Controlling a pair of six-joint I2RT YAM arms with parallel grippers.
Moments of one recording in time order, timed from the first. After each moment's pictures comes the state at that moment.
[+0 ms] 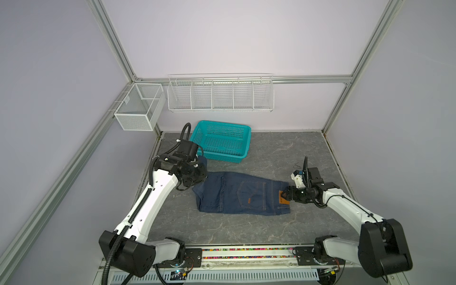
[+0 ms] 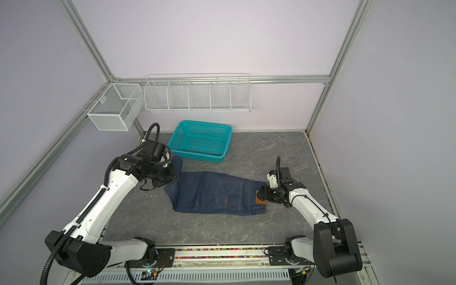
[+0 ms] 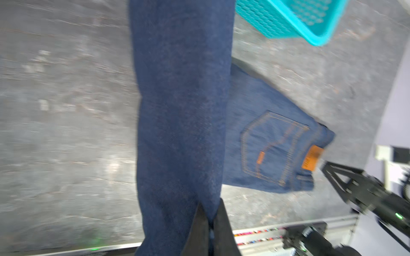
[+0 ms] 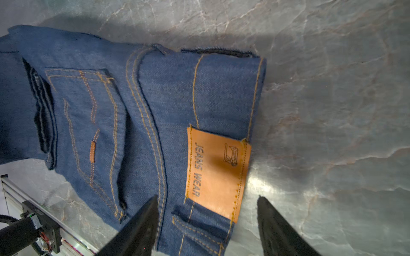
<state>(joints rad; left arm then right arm) -0.44 1.30 1.36 -1.17 0.18 -0.64 0.19 1.27 0.66 -0.56 -0.35 0.29</state>
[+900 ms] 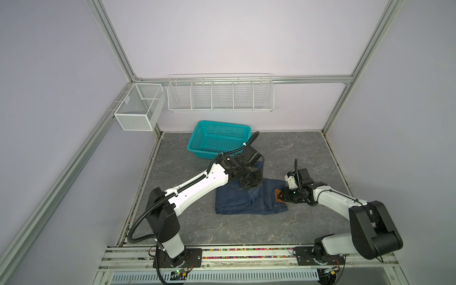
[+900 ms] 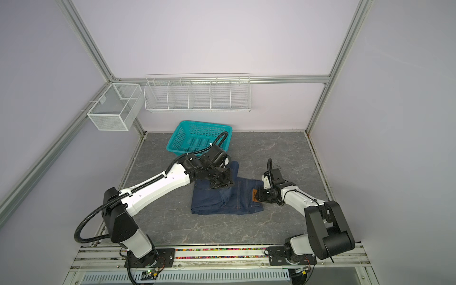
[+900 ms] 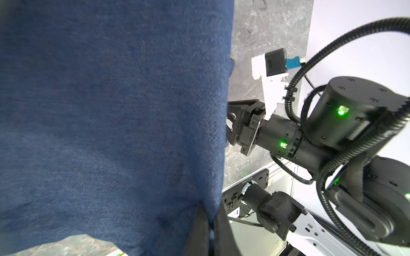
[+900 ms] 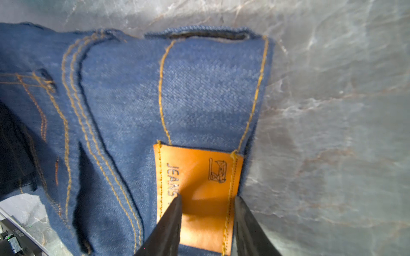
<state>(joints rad) -0.95 1.71 1.57 -0.85 0.28 -0.94 0.28 1.40 0.63 -0.40 -0.30 0.37</state>
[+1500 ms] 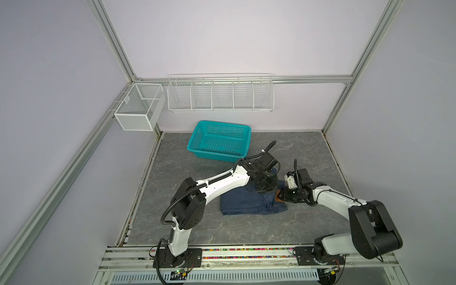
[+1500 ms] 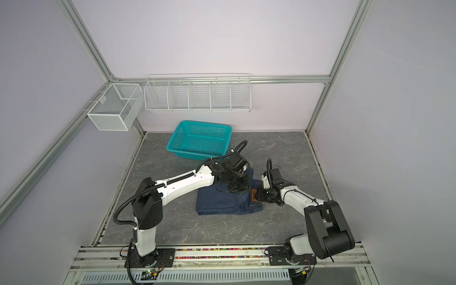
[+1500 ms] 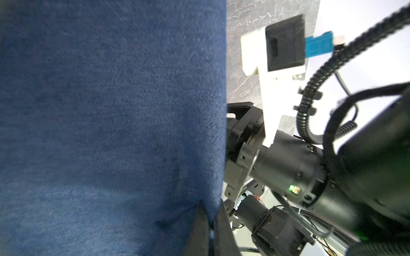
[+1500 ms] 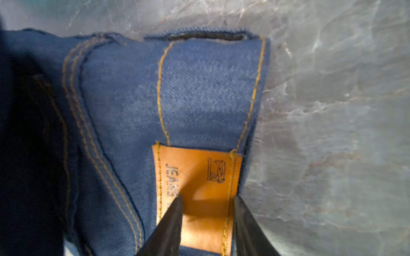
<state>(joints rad) -1.02 1.98 1.67 -0.69 0.35 -0.97 0.28 1.41 0.63 -0.38 -0.31 0.39</state>
